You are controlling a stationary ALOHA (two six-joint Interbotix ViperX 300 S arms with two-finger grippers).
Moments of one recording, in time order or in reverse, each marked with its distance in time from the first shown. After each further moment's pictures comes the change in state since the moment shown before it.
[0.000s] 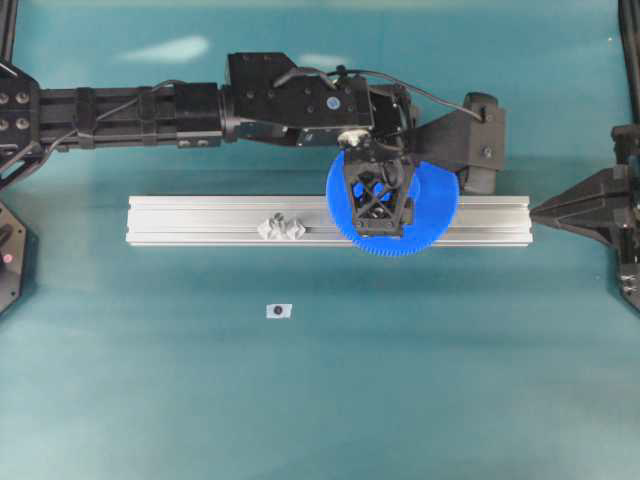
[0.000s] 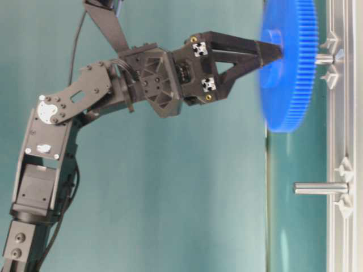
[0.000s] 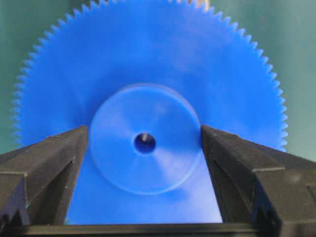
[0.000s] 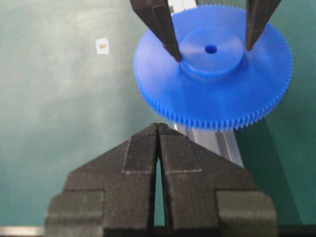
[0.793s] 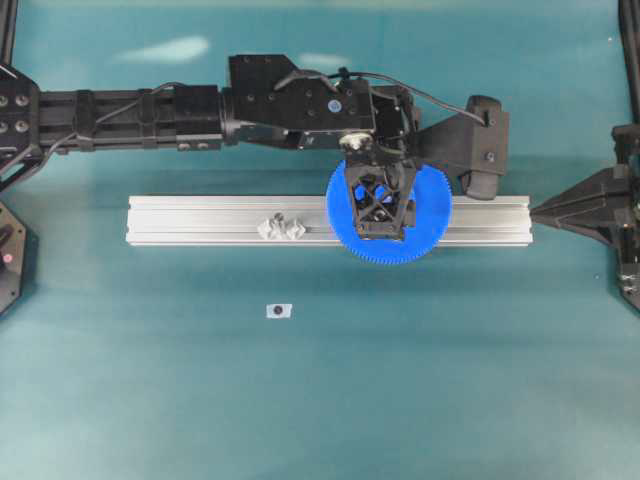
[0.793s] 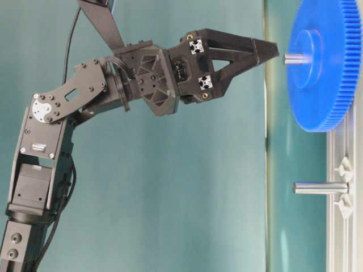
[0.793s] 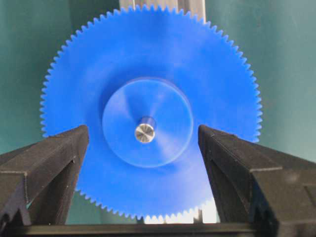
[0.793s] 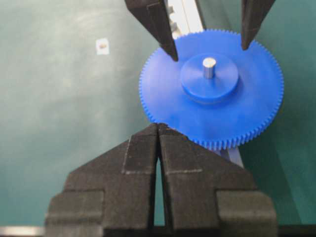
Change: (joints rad) left arm -0.012 0.000 -0.008 0.000 0.014 0.000; right arm -0.002 -0.002 0.000 0.000 0.000 0.000
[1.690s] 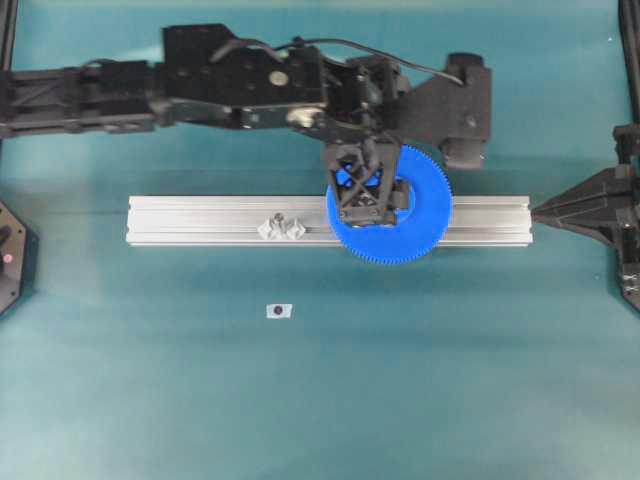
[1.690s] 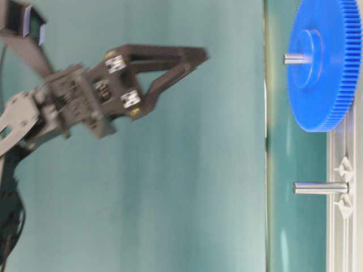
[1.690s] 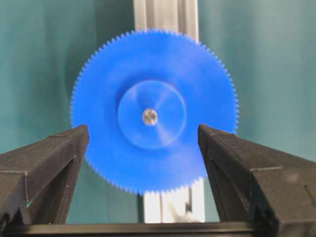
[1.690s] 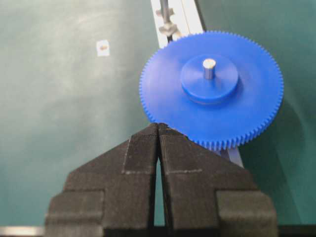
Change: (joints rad) left arm -0.002 -0.202 0.117 0.000 -0.081 -0.066; right arm 0.000 -0.009 0.003 0.000 0.000 0.000
